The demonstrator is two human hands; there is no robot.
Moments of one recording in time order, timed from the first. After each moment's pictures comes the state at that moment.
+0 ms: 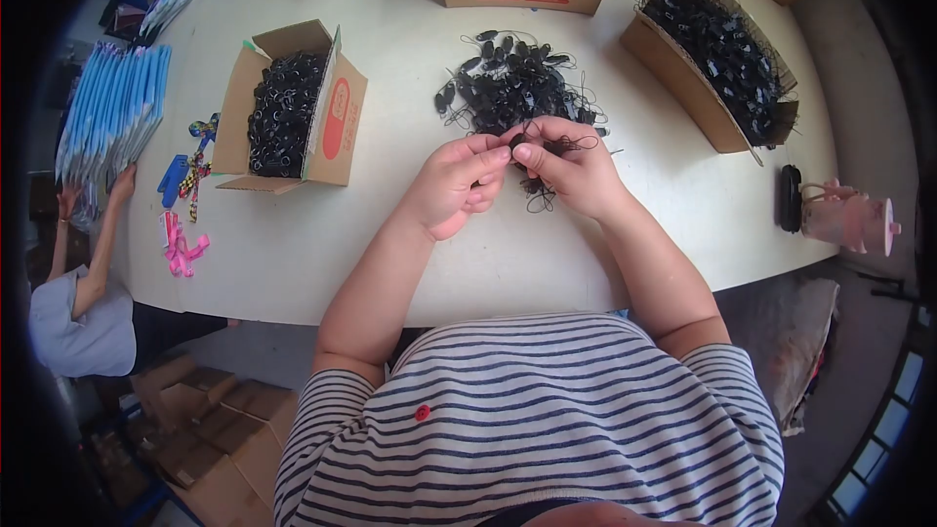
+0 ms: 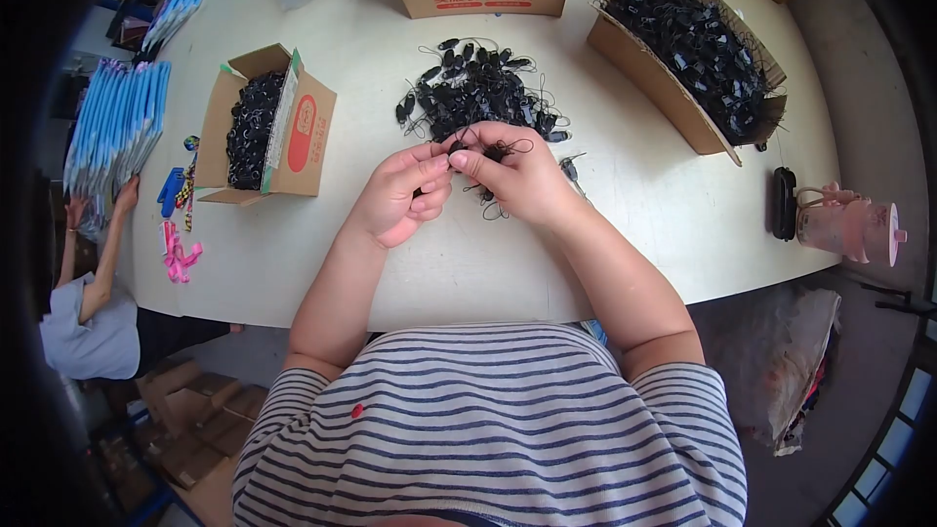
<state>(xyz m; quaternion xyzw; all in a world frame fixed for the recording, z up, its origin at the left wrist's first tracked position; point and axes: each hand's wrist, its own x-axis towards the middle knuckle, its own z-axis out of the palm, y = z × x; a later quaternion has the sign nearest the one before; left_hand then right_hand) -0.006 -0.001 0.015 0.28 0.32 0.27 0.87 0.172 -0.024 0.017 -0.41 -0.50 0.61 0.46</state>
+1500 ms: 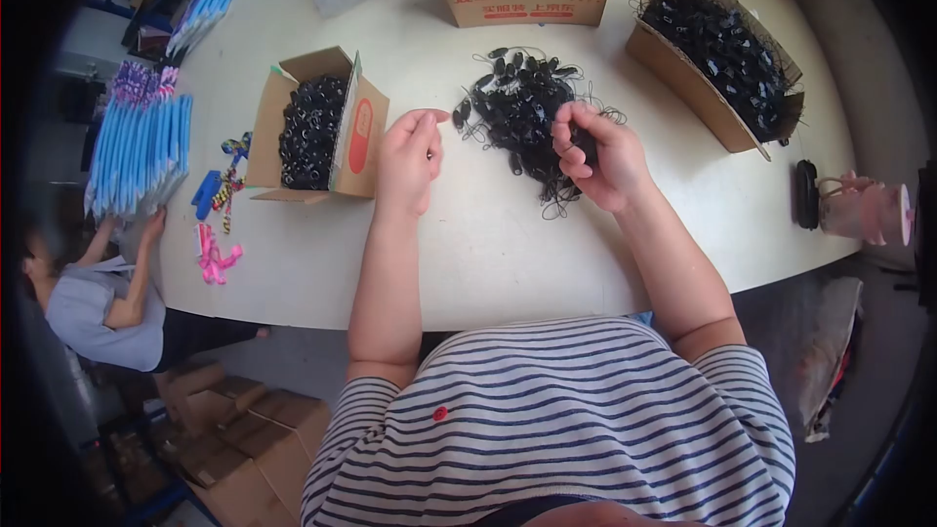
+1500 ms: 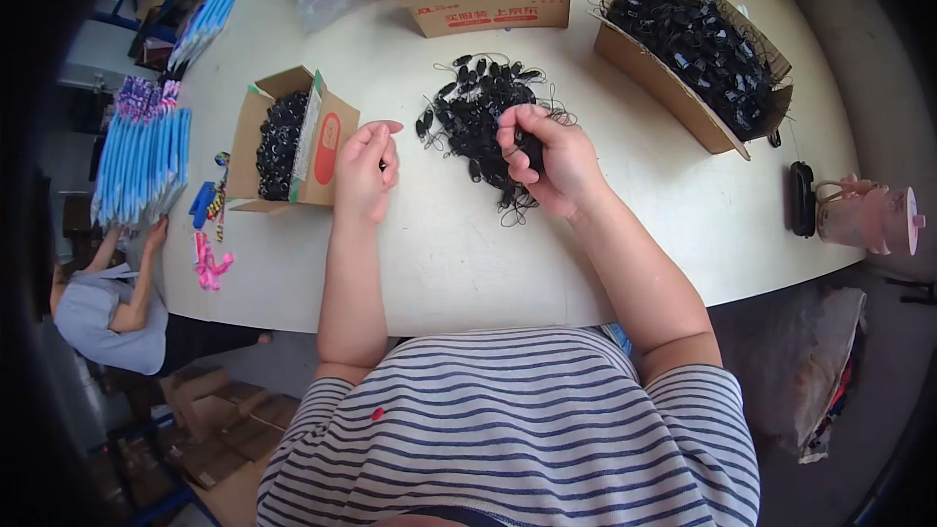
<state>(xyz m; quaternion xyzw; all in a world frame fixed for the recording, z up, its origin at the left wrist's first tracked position) -0.031 0.039 0.031 0.42 0.52 0.40 0.63 0.195 -0.006 0.028 -0.30 -0.11 0.78 0.54</state>
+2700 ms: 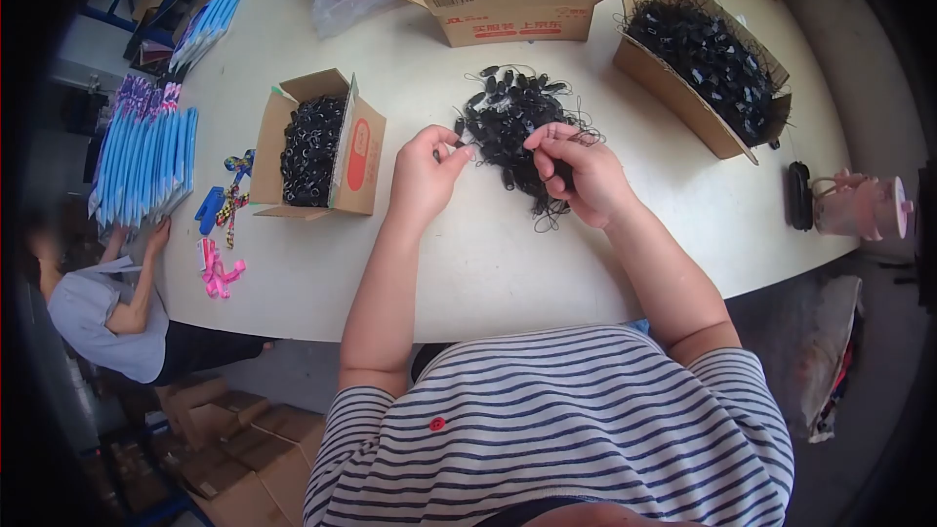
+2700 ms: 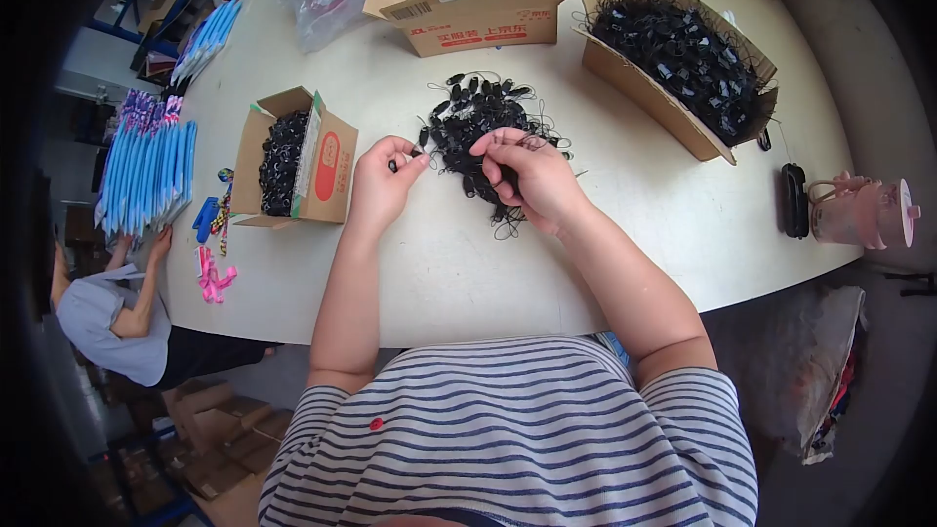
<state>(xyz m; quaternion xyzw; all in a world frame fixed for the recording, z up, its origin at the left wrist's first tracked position) -0.009 0.039 0.026 0.67 0.59 0.25 0.37 0.196 -0.012 0.040 -0.40 -0.21 0.76 0.47</state>
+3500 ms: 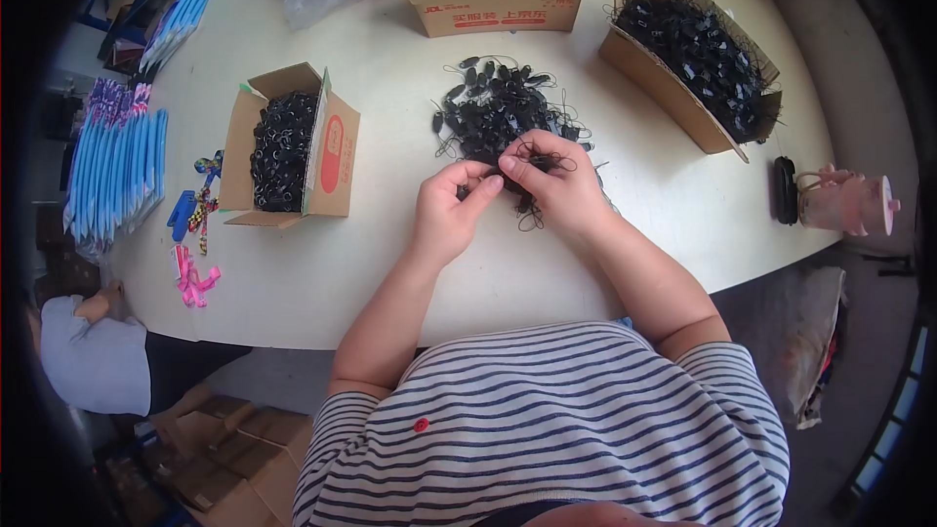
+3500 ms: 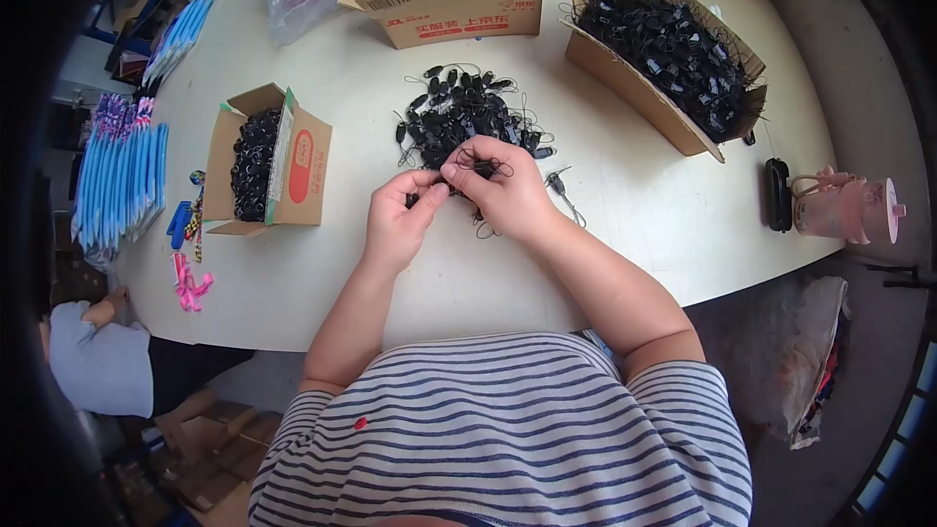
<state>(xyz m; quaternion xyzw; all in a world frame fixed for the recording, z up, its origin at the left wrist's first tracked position) 0.026 -0.011 0.004 0.57 0.43 0.40 0.57 0.185 -0.022 0.030 -0.49 -0.46 0.56 0.48</state>
